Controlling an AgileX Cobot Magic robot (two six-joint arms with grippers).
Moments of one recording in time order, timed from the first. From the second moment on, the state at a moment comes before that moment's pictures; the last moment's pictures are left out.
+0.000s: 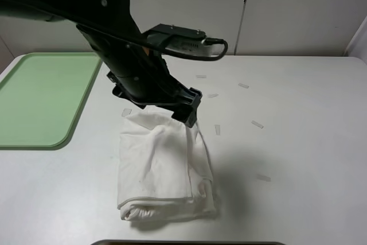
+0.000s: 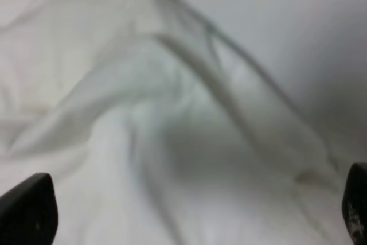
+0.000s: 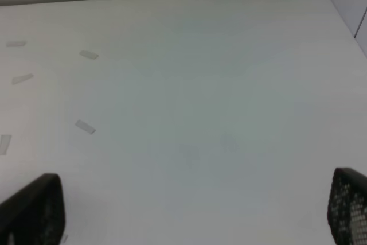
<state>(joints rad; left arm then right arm) -0.78 1.71 -1.17 -0.02 0.63 -0.20 0.08 0.00 -0.49 -0.13 1.03 0.19</state>
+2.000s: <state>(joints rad) -0.67 1.91 -0.83 -0.11 0.12 -0.33 0.08 0.00 -0.49 -0.13 1.03 0.19</state>
